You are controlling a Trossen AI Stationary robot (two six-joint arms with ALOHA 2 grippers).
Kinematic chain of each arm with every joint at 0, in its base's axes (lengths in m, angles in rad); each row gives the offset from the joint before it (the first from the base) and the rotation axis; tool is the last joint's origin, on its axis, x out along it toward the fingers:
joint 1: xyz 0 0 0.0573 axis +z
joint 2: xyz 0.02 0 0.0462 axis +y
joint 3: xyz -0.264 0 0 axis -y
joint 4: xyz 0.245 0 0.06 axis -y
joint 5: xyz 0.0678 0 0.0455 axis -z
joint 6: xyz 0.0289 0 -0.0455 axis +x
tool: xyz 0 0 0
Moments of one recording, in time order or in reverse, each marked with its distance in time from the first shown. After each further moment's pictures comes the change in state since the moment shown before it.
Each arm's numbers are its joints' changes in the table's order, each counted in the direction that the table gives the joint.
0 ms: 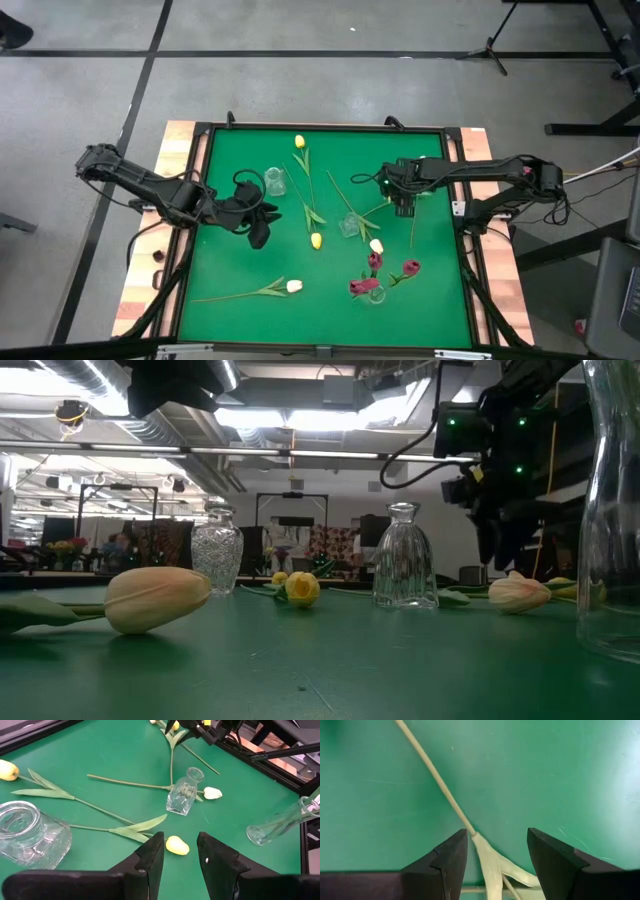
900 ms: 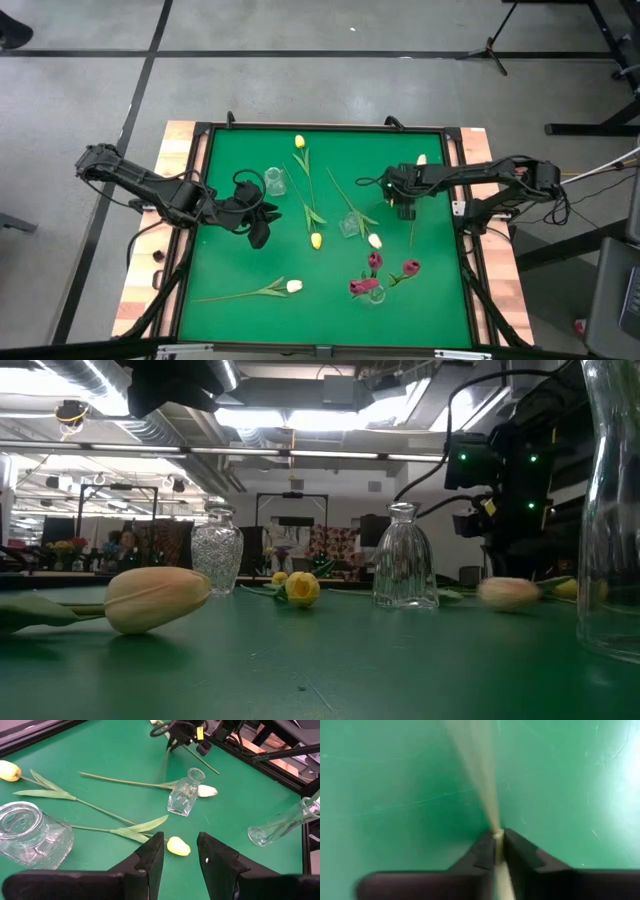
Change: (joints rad) left arm 0.000 0.000 0.000 -0.001 -0.007 -0.001; right arm -0.053 0.033 -0.183 0.223 0.006 -0.044
